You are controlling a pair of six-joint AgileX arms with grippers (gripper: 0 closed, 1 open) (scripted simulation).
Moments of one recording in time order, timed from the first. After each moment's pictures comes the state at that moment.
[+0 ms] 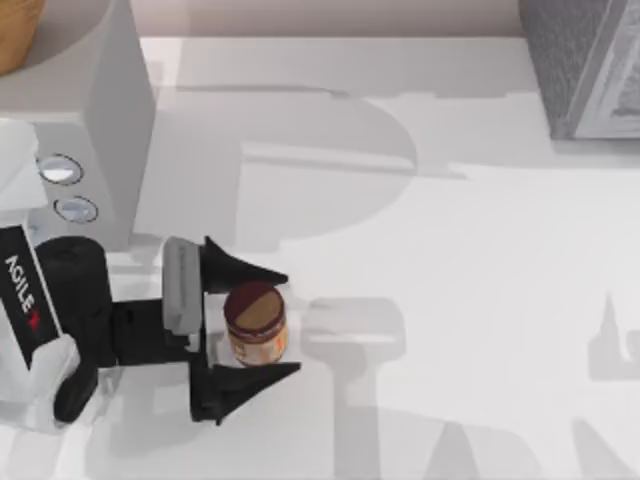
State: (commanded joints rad) left arm -0.24 2.32 0.55 1.45 1.22 0.30; right arm 0.00 0.00 0.00 0.00 0.00 0.00
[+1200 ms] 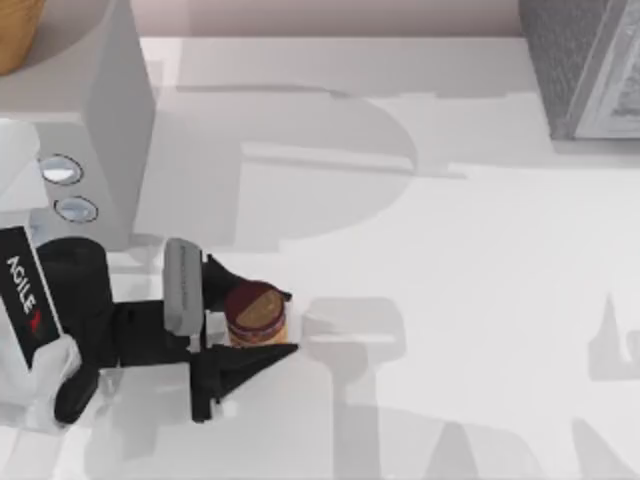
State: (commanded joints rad) left arm -0.24 2.32 0.55 1.45 1.22 0.30; right arm 0.00 0.00 0.00 0.00 0.00 0.00
